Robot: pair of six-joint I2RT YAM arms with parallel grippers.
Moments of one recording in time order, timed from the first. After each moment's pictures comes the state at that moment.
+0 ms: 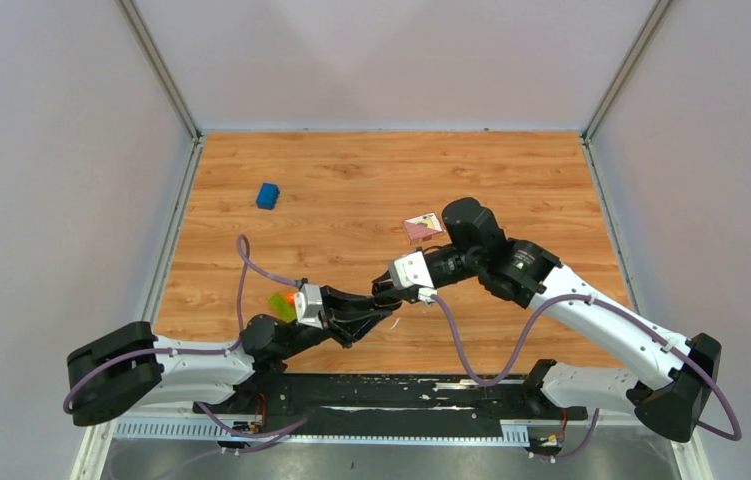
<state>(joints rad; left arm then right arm) -1.13 1.04 0.08 1.36 0.09 -0.24 0.87 1.15 1.11 -0.45 -0.83 -0.88</state>
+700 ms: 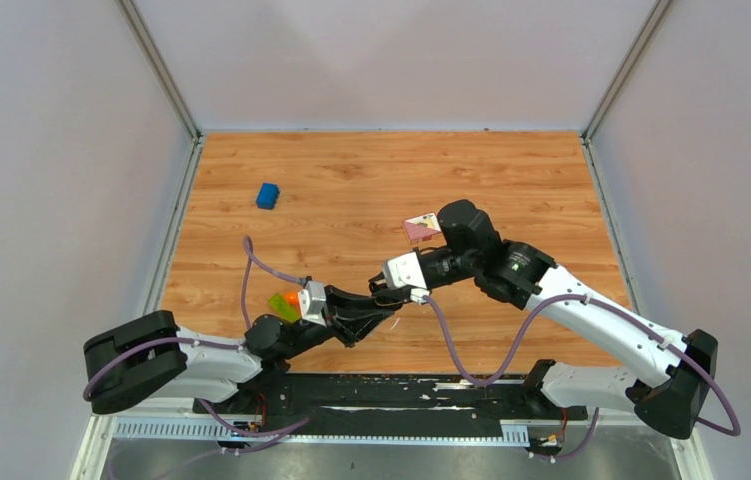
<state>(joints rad) -1.12 1.17 0.07 1.50 0.08 -0.29 0.90 1.16 1.10 -0.42 -0.78 -0.85</state>
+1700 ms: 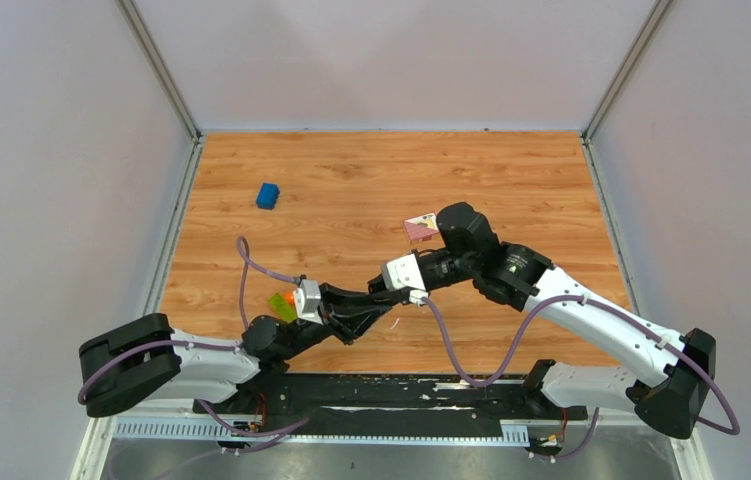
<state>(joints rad) -1.12 1.14 0.07 1.49 0.03 -0.29 0.90 1.16 1.08 -0.38 -0.77 -0.84</state>
